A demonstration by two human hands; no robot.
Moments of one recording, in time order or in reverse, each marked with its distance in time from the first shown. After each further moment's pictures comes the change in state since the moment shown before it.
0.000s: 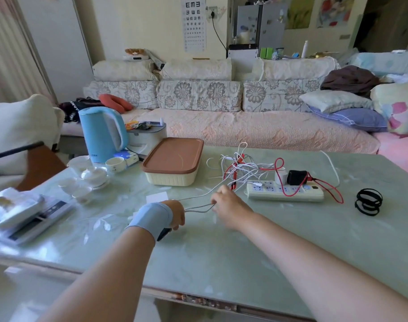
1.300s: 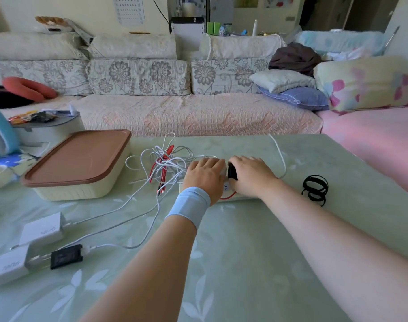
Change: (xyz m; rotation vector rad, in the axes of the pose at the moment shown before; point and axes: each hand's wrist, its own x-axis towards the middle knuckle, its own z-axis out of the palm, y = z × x) left_hand 0.158 0.252 -0.010 -0.017 0.849 0.500; right_hand 0.007 0.235 -0.085 -0.353 0.141 0.187
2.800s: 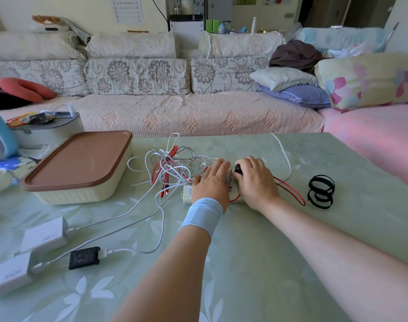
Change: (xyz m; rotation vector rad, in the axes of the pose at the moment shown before) left_hand -0.008 0.009 0.020 -0.265 -0.072 -0.215; right_hand -0.008 -0.003 0.040 0.170 0.440 0.051
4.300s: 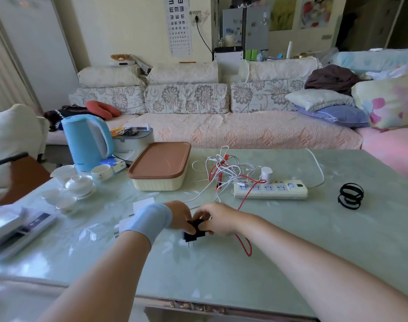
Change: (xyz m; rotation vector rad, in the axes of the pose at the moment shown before) left_hand -0.158 -0.104 -0.206 0.308 -0.726 -0.251; right_hand -0.057 -0.238 -0.067 0.611 -0.948 -0.033
